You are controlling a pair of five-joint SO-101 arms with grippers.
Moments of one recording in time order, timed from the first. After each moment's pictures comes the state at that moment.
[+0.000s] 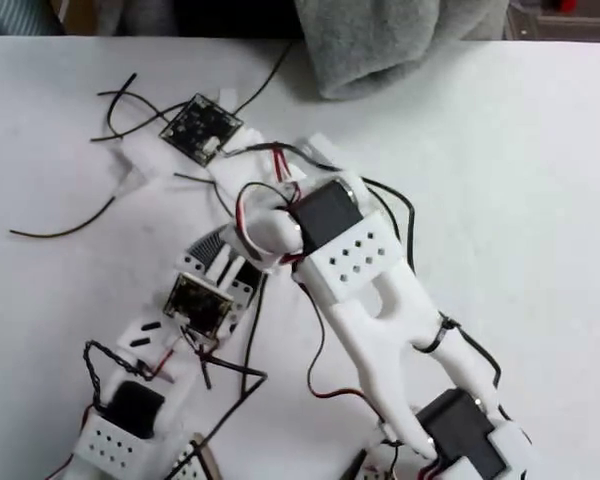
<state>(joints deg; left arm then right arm) 20.6 -103.3 97.2 24.4 -11.7 -37.1 -7.5 -4.7 81.8 19.3</state>
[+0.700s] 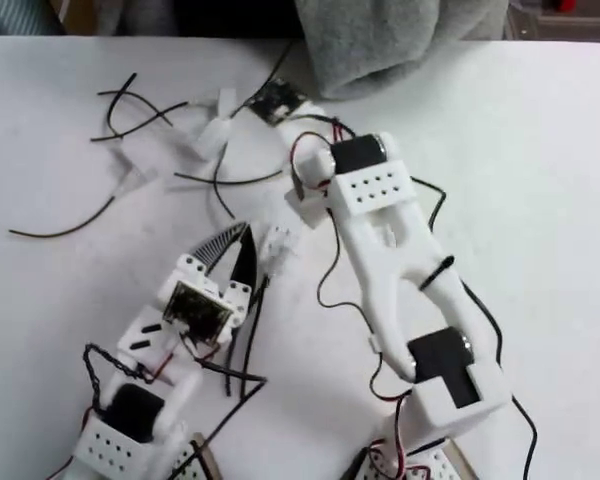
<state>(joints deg) 20.9 -103.8 97.1 24.2 -12.0 -21.2 4.6 -3.7 75.3 25.6</state>
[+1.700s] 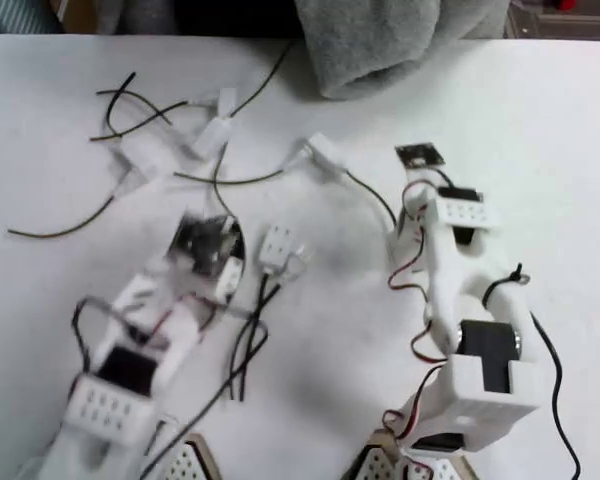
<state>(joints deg) 15.3 -64.1 73.0 30.2 -11.0 3.3 7.0 25.6 59.3 17.5</state>
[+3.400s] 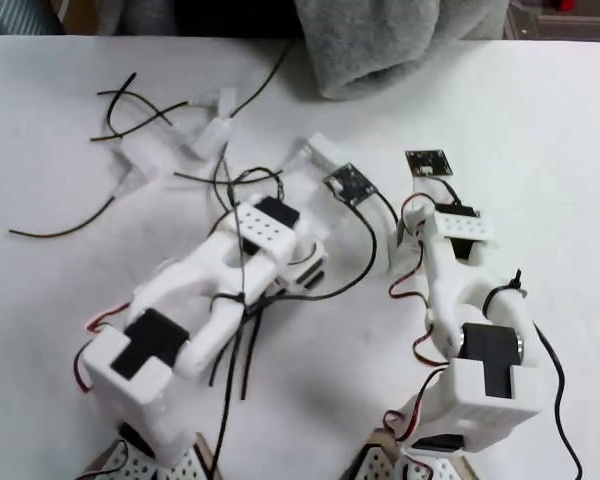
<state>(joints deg) 26.9 14.5 16.9 57.4 -15.1 4.1 6.7 31.6 49.8 11.3</state>
